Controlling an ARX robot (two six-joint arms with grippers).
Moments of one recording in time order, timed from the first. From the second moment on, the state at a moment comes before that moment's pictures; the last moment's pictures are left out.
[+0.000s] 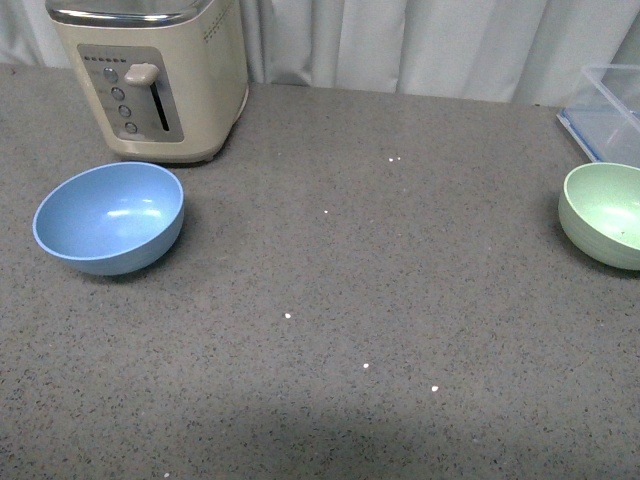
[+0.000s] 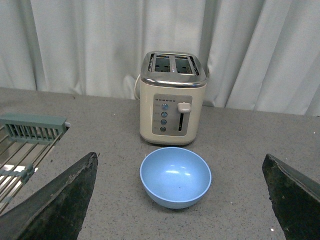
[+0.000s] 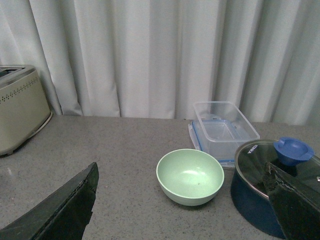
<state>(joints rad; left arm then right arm) 0.00 0.00 0.02 0.00 -0.01 -0.01 0.00 0.00 0.01 0.00 0.00 0.00</state>
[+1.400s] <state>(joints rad) -0.08 1.94 0.92 -0.02 -0.31 -0.63 0.00 0.00 0.01 0.00 0.00 0.00</state>
